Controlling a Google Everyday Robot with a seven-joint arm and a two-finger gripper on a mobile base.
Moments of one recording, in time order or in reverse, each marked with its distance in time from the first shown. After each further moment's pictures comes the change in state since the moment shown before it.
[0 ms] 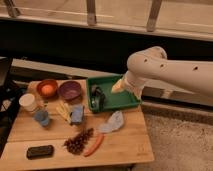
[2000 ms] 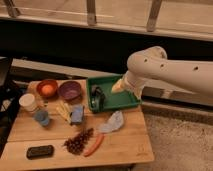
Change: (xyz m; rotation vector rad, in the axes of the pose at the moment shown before) arm 0.000 0.000 0.000 0.000 0.001 0.001
